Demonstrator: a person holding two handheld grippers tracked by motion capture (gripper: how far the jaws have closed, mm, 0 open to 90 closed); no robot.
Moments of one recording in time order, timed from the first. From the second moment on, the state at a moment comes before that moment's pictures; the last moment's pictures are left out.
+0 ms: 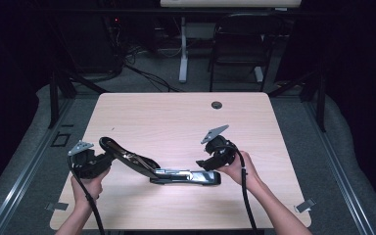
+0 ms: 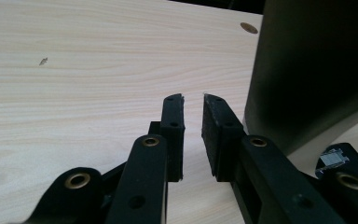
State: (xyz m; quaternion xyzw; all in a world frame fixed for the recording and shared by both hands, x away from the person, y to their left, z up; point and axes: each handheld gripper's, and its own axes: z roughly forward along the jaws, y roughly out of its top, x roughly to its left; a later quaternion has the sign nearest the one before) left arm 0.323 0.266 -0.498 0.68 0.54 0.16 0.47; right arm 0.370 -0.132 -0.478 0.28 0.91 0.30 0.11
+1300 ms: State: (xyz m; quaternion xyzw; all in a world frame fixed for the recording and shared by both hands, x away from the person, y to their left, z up) left arm 0.315 0.255 -0.490 0.67 0.52 0.17 0.50; right arm 0.356 -0.115 -0.462 0.25 0.90 0.32 0.16
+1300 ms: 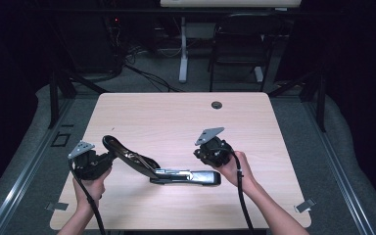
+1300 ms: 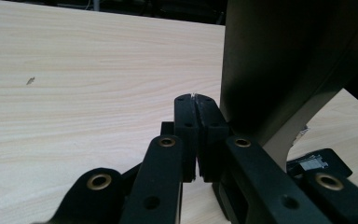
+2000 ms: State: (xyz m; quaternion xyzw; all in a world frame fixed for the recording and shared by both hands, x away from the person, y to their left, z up) left arm 0.314 0.245 -0.487 0.66 0.52 0.20 0.51; right arm 0.355 -0.084 -0.451 0.23 0.89 0.35 0.16
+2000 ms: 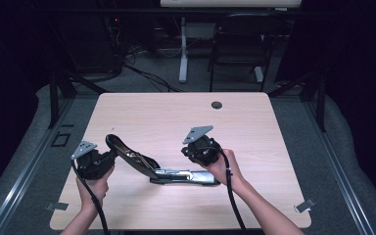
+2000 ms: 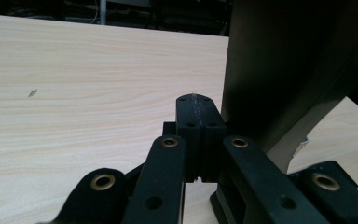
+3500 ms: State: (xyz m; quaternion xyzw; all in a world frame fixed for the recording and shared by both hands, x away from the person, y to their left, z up) left arm 0.312 0.212 -0.481 0.68 0.48 0.20 0.52; right arm 0.351 -0.007 -0.436 0.18 0.88 0.41 0.14
